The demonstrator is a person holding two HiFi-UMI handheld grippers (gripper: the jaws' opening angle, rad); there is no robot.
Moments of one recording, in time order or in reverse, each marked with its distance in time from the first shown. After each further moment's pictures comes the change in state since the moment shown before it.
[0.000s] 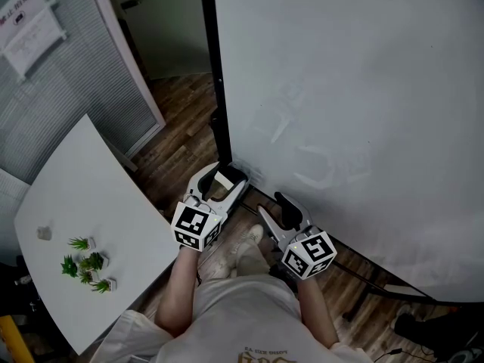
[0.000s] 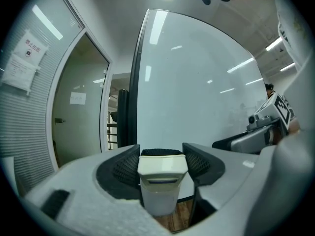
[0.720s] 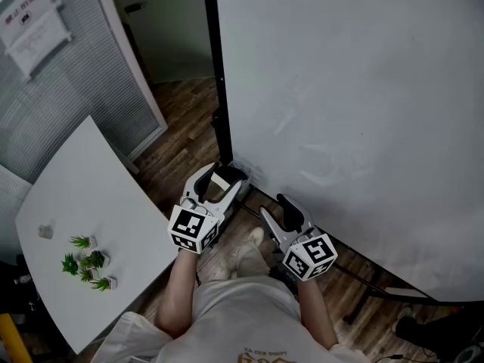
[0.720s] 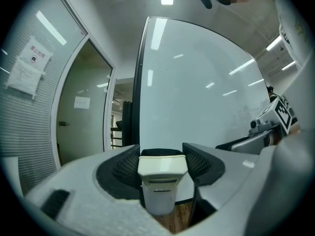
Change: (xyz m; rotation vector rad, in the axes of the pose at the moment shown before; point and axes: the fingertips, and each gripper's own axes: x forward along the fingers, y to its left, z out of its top) left arm -0.019 0.000 0.014 0.000 -0.046 0.040; right arm -0.012 0.006 0.003 -0.006 -0.024 -0.006
